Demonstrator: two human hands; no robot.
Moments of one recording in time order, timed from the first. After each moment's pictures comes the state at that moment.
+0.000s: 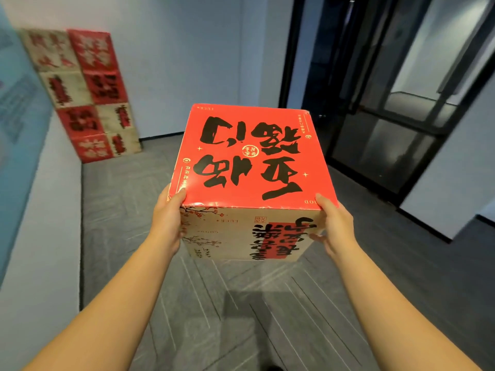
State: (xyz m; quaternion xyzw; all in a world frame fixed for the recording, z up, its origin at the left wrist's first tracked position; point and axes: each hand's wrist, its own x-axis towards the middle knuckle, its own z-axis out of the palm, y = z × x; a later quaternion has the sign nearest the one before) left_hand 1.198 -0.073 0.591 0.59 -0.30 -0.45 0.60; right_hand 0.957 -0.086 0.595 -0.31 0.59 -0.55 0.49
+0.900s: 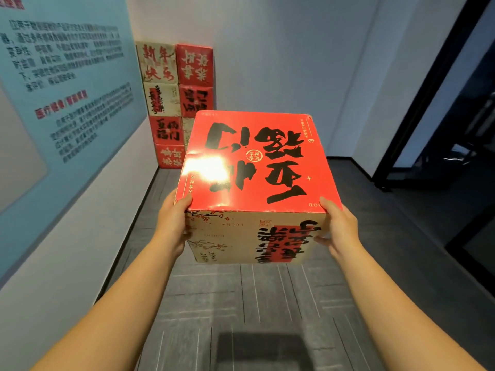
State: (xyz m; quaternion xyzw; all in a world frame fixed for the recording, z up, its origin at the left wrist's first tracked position) left_hand 1.348 -0.514 0.588 0.63 -0.17 -0.33 0.68; right_hand 1.134 -0.626 0.603 -0.45 0.51 -0.44 0.58
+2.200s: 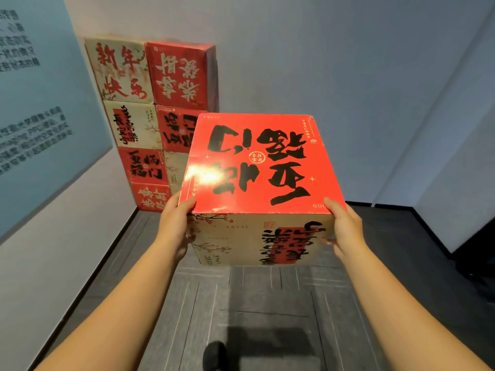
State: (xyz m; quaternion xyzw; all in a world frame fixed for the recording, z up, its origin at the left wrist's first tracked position) left_hand 1.684 -1.266 0.577 0.62 -0.11 -0.30 0.72; right_hand 1.488 -1.422 0.582 -0.47 0.47 -0.42 0.62
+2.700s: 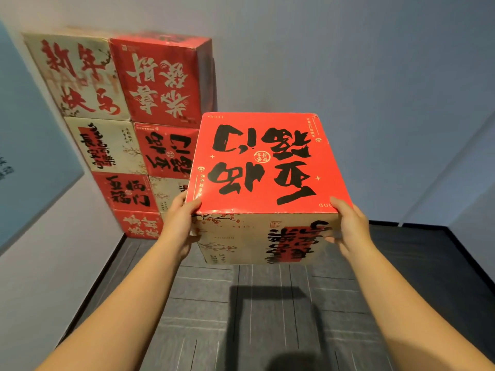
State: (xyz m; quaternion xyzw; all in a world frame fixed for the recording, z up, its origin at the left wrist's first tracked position) left_hand 1.908 -1.528 0.578 0.65 -0.10 -0.32 0.68; right_hand 1.712 -1.693 0.571 -0.47 0.51 -0.38 0.61
